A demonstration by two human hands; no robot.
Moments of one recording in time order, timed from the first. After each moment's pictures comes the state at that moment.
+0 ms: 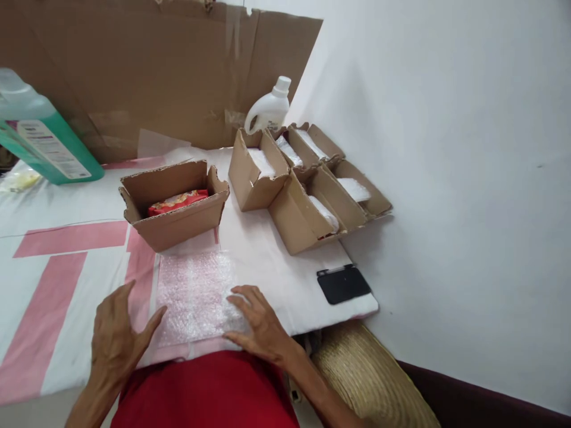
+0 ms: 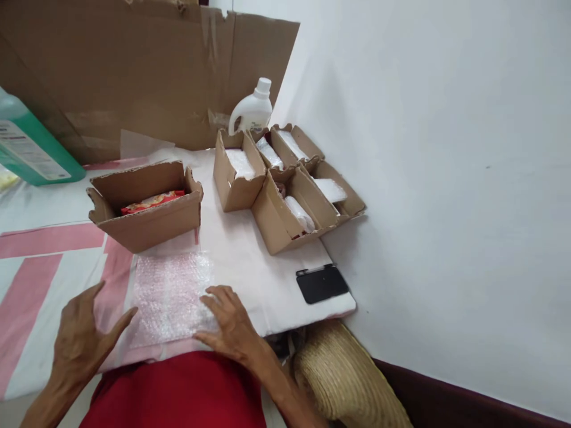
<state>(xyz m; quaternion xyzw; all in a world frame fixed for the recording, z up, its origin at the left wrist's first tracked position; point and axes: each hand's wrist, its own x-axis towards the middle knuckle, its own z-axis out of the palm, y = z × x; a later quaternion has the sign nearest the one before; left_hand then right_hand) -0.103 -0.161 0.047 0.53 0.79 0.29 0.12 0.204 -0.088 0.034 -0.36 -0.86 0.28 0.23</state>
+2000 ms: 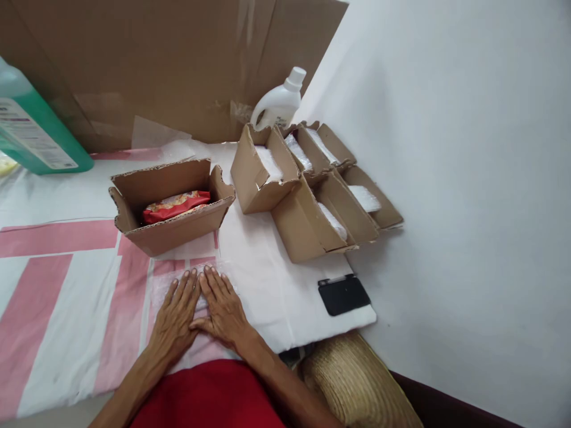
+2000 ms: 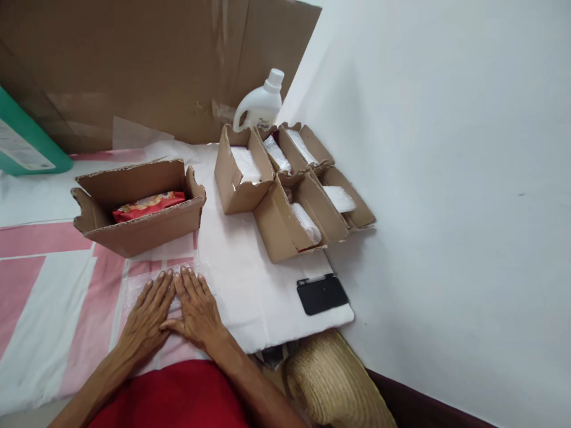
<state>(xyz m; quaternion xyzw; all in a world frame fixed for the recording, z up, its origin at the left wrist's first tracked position) -0.048 -0.113 -0.027 0.81 0.57 0.17 -0.03 0.127 -0.061 -0.014 -0.36 -0.91 0.15 0.15</state>
